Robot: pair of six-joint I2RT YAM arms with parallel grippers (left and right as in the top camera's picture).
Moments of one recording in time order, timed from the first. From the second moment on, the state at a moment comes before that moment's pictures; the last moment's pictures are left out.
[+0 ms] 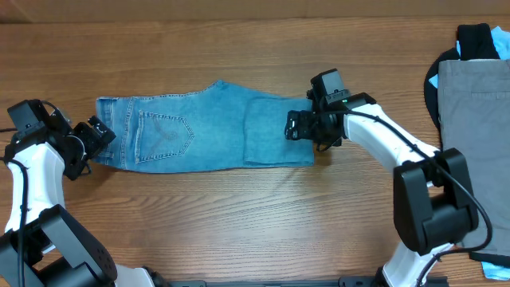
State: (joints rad) left arm 0.54 1.65 1.13 -0.68 0.24 -0.29; right arm 0.32 1.91 1.27 -0.63 -0.24 0.41
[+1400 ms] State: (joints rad) left arm 0.53 1.65 1.13 -0.84 0.43 -0.23; right arm 0.16 1.63 1.27 -0.83 -0.14 0.43
